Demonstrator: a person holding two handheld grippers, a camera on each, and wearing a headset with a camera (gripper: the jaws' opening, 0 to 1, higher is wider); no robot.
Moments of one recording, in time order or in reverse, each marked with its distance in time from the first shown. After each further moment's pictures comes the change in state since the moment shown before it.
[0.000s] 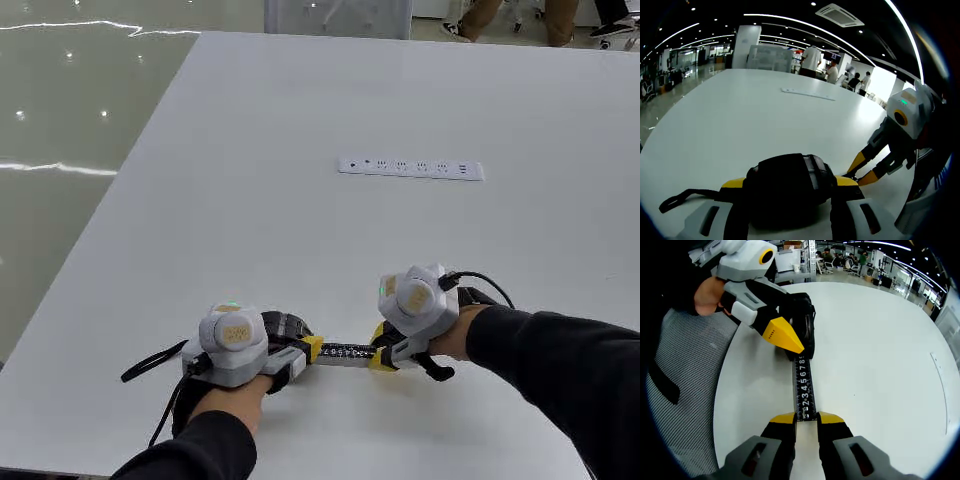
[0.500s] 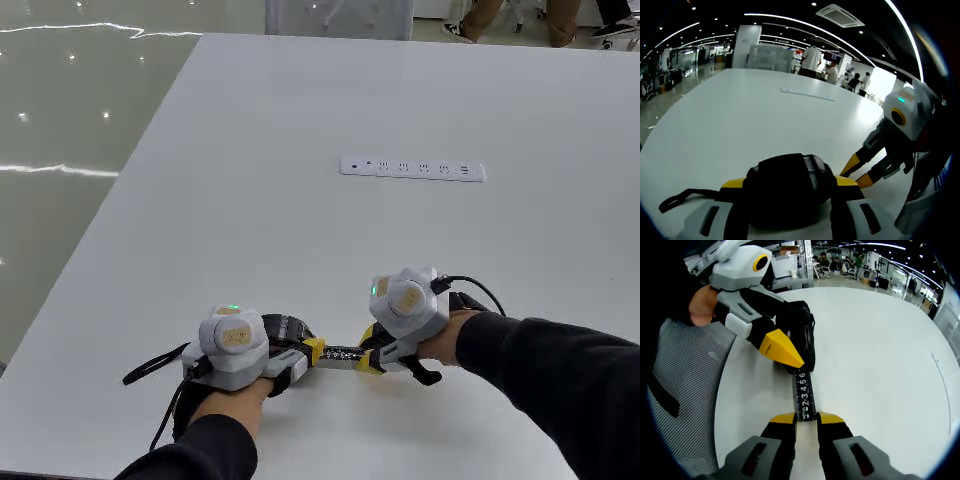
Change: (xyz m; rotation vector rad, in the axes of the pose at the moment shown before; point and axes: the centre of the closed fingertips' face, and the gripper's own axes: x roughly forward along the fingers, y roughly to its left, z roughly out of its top) left arm 0.000 0.000 0.000 -0.004 0.002 -0.004; right arm 0.010 0.000 0.018 0.034 -0.047 0.005
